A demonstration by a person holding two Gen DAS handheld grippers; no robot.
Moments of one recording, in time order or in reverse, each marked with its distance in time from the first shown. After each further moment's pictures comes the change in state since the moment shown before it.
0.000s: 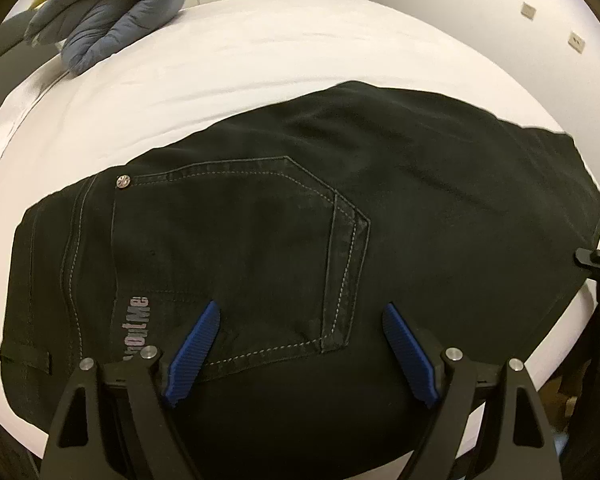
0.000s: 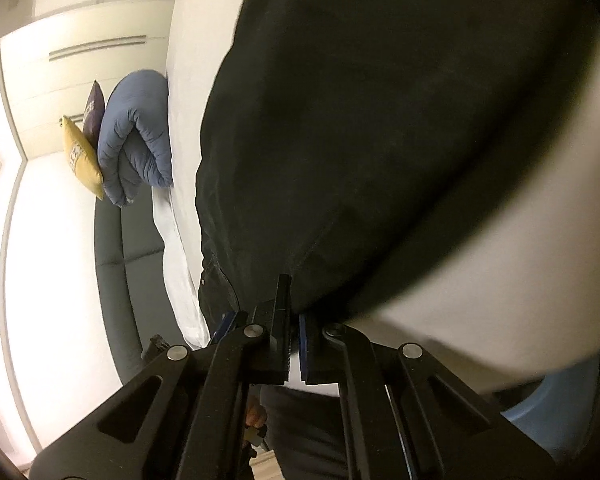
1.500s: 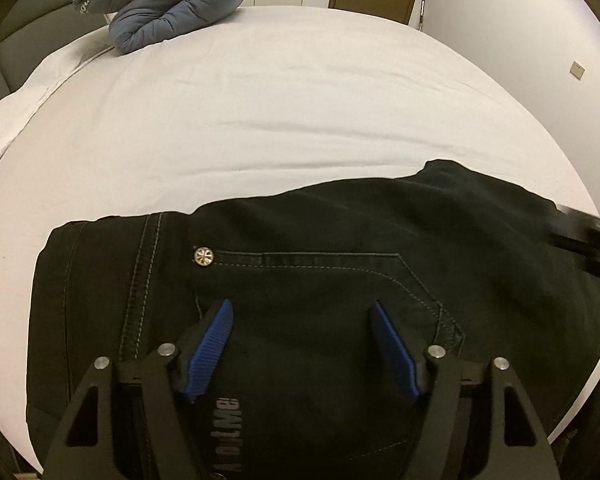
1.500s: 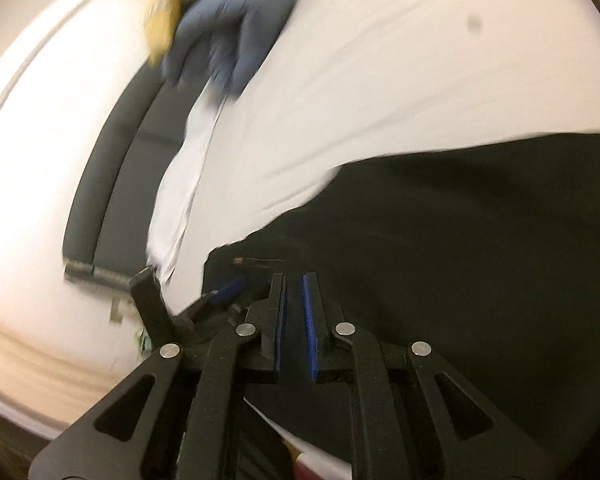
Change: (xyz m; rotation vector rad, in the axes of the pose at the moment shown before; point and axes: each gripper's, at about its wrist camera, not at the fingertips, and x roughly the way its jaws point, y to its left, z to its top) left arm 0.014 0.057 0.043 -0.189 -0.060 0.043; right arm 0.141 0.197 0.039 -0.647 0.189 -0.028
